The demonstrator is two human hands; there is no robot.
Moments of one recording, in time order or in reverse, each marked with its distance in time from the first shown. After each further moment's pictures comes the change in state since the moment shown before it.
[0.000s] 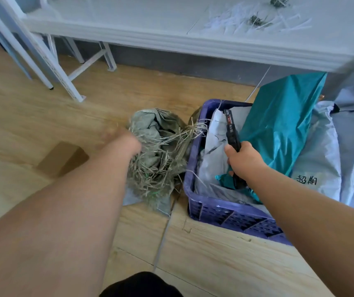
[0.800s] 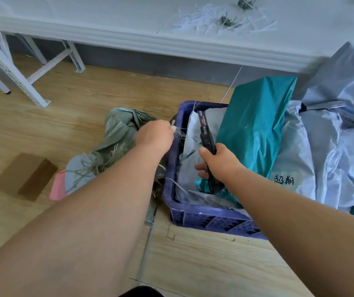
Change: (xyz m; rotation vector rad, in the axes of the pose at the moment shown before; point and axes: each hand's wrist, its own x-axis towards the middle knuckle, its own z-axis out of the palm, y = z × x) left_hand -0.033 0.105 0.042 -0.012 0.178 0.620; right_hand 0.004 0.001 0.007 0.274 -0.076 -0.005
